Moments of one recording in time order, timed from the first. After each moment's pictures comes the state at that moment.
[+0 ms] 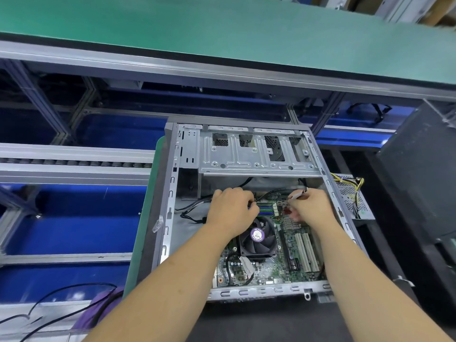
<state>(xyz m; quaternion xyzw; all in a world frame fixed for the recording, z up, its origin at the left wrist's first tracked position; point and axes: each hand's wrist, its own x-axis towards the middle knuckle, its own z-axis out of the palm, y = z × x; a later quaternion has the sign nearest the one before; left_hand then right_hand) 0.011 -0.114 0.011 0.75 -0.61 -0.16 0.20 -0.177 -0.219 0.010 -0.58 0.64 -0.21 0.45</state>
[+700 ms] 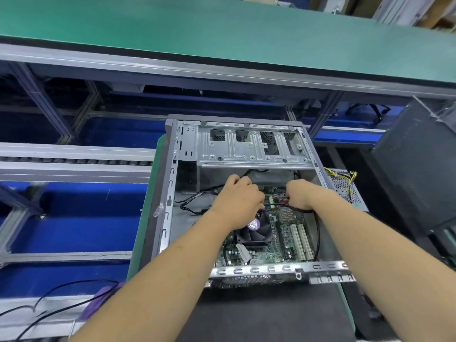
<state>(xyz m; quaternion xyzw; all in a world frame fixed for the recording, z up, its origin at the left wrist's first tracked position) -0.001 -0.108 0.030 0.63 -0.77 -0.04 0.10 -0.157 -0.240 0.042 -0.83 0.47 0.29 0.08</state>
